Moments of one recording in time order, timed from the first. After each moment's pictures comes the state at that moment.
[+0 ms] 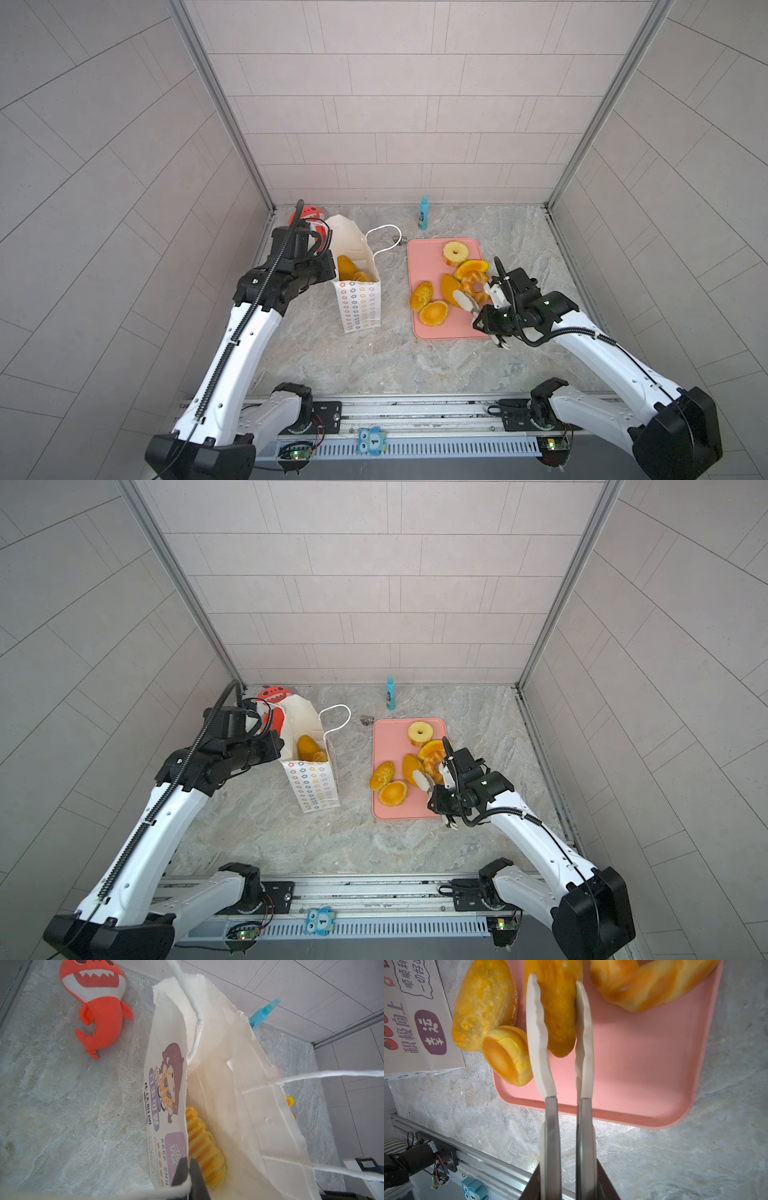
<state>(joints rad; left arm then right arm) -0.17 1.06 1.20 -0.90 0.10 -0.41 0.37 1.05 0.78 -0.89 -0.27 0.50</state>
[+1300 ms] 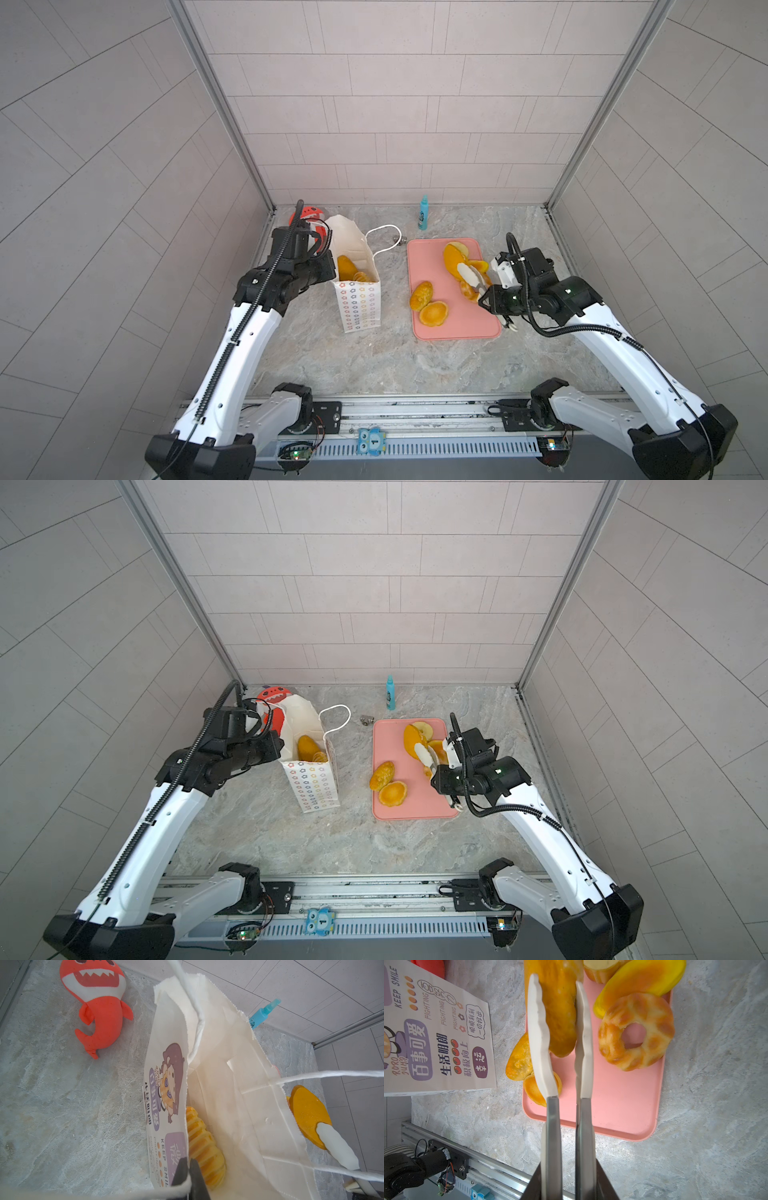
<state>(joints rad) -0.17 1.06 1.20 -0.90 0.10 -0.41 0.36 1.04 1.04 -1.02 -0.20 0.43</state>
